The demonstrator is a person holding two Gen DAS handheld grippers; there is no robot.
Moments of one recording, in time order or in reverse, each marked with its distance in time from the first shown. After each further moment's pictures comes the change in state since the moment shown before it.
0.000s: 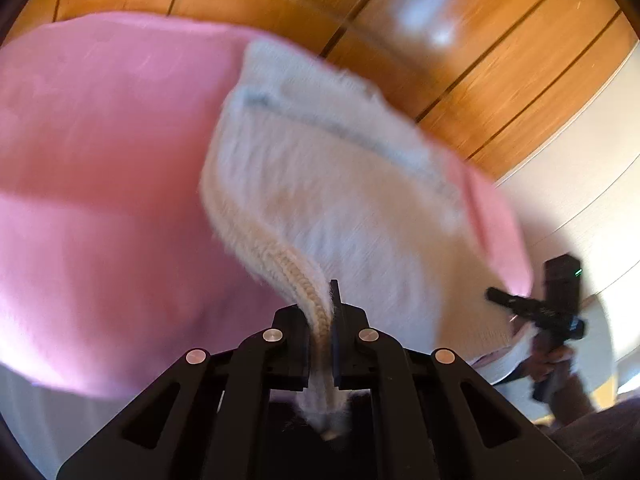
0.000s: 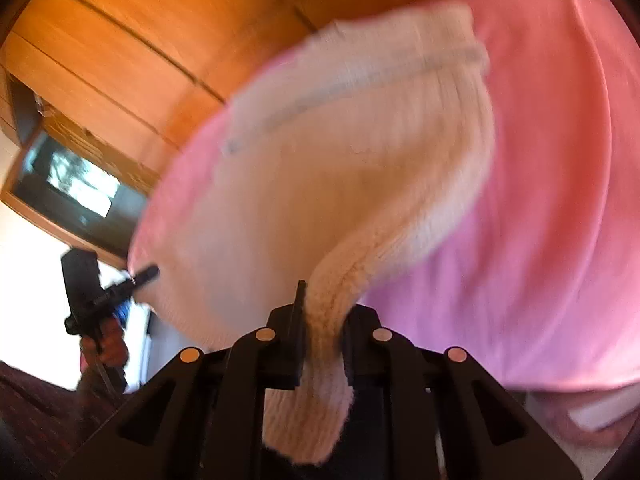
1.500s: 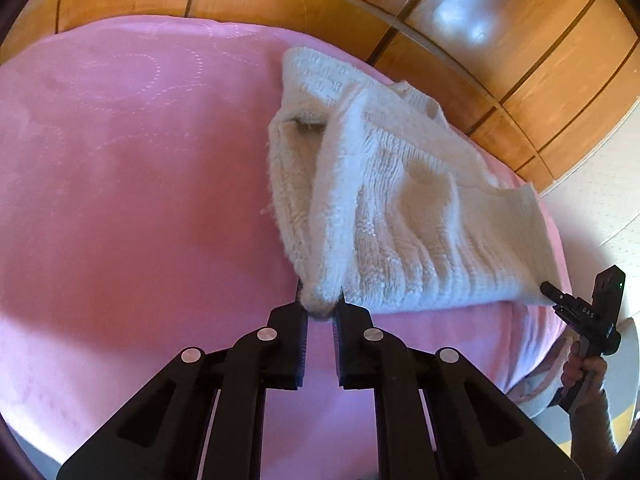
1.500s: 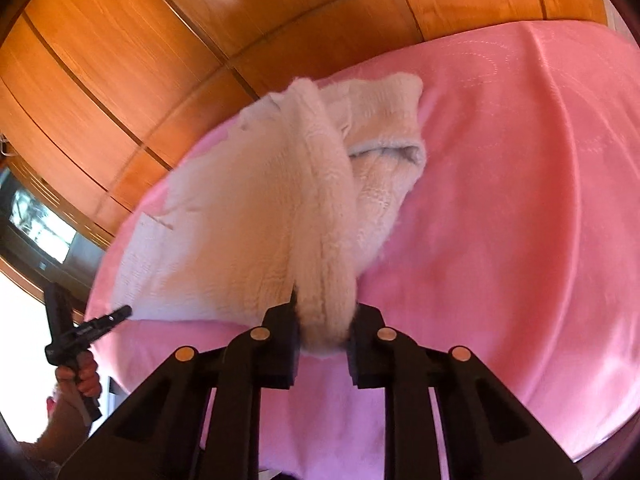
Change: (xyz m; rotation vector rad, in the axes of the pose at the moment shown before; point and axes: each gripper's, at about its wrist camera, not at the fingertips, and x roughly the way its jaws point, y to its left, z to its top) left arm 0.051 0.036 0.058 -0.005 0.033 0.166; right arm -0.002 -0.033 0.058 0.050 -0.151 -0.179
